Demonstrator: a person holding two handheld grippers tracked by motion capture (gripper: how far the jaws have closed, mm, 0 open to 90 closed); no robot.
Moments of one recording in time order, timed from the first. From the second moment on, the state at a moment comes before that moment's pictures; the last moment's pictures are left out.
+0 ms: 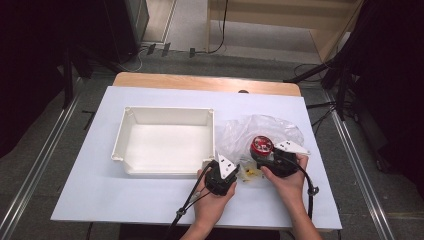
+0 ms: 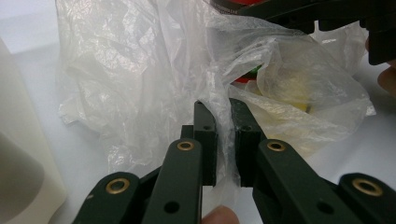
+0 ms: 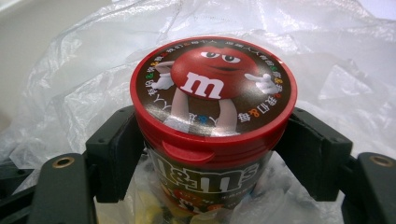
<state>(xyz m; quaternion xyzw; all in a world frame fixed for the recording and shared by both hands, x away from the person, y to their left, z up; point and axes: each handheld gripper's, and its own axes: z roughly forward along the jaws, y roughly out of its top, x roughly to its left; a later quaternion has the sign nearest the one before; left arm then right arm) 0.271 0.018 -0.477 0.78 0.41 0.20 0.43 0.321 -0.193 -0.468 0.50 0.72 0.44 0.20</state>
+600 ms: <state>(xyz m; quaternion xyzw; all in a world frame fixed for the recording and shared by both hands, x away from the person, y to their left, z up) 0.271 0.017 -0.477 0.78 0.41 0.20 0.43 0.327 -0.186 -0.465 0.50 0.71 0.44 0.22</state>
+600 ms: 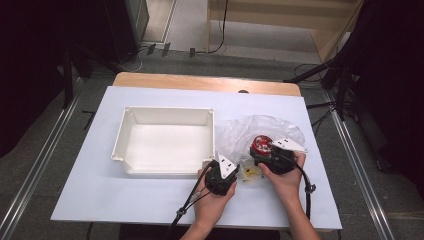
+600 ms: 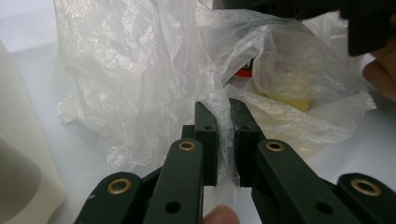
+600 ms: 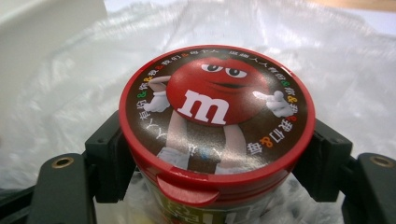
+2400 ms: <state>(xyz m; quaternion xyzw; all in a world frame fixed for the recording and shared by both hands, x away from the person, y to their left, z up) 0.235 0.109 -0.462 0.77 0.35 0.17 0.50 0.317 -0.201 -0.436 0.48 0.70 0.47 0.23</state>
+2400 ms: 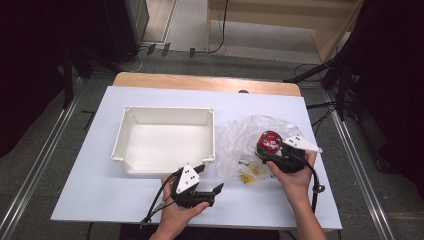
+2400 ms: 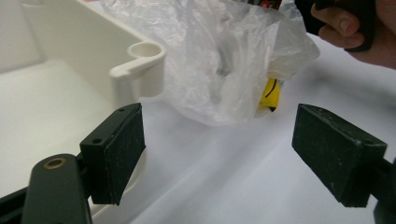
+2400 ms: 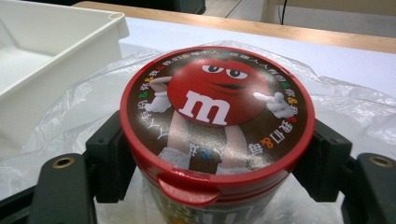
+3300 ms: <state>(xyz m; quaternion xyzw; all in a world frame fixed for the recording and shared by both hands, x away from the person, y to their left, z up) 0.241 0.220 -0.458 0.73 0.42 0.19 0.50 0.314 -0.208 -0.422 0.48 0.69 0.49 0.22</state>
